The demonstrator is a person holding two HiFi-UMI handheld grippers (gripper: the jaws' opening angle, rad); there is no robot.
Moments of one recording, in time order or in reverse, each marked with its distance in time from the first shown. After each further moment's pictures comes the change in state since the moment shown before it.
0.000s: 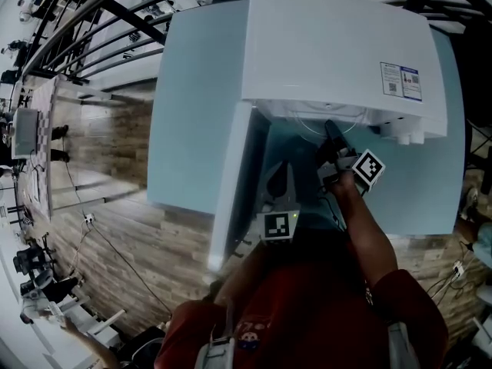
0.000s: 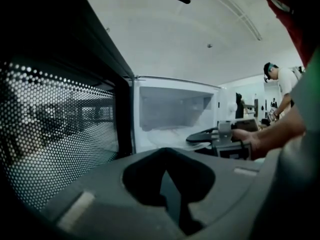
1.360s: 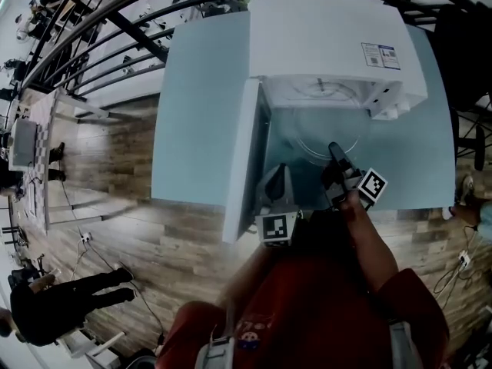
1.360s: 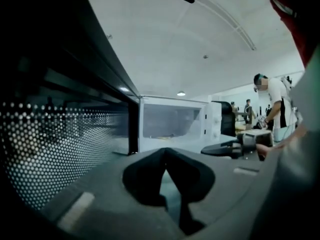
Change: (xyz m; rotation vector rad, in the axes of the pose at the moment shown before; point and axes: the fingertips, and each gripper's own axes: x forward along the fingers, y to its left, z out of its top) left arm -0.091 -0.001 0.006 0.012 -0.079 -0.061; right arm -0.117 0.013 -0.060 -0.057 0.015 0.073
